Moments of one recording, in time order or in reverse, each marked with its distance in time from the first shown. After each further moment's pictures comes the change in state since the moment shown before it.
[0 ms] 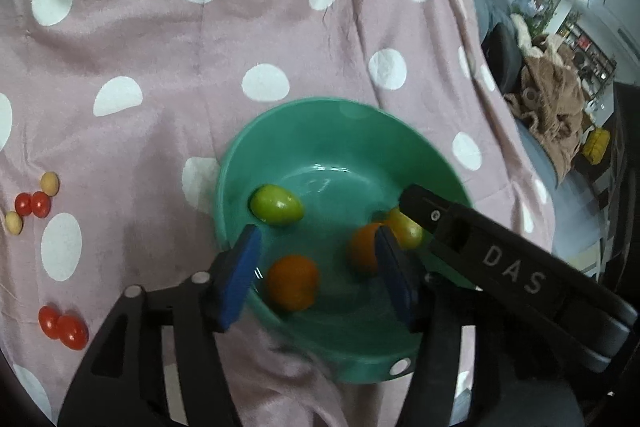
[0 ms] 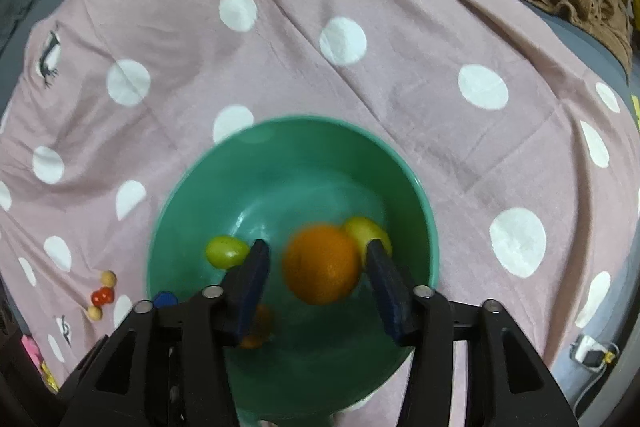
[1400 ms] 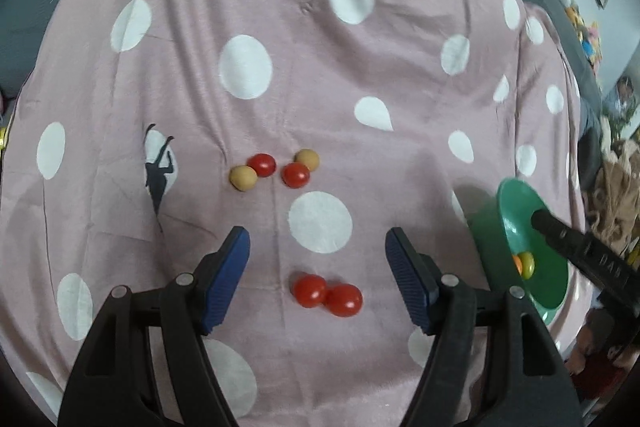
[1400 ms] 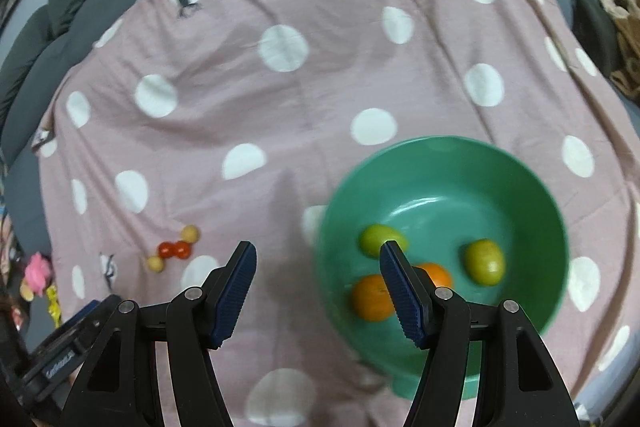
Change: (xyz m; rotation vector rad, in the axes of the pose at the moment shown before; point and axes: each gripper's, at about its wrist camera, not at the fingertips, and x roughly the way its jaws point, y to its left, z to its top) left arm -0.132 0.195 -0.043 -0.317 -0.133 0.273; right arm -0.018 0.119 -0.039 -0.307 -0.013 0.175
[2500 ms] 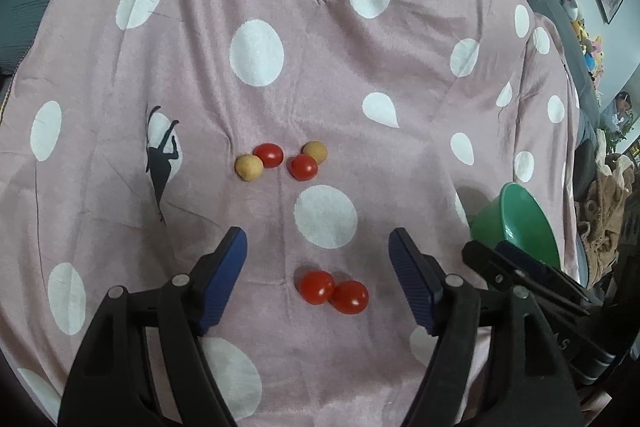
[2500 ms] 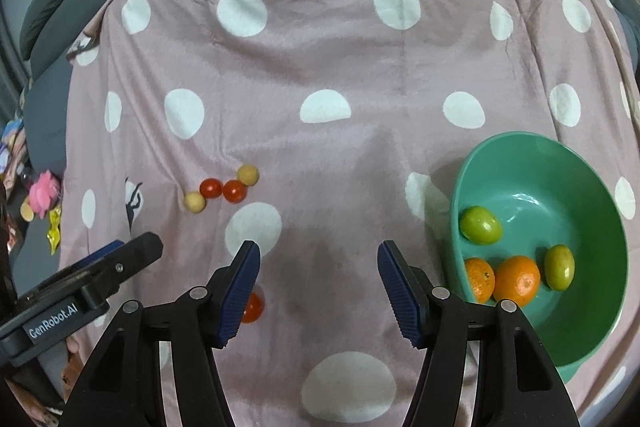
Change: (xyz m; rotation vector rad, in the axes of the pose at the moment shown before) left arm 0.005 0.011 0.002 -0.045 0.033 -0.028; right arm 0.028 0.068 -0.026 -0.215 0.118 0.065
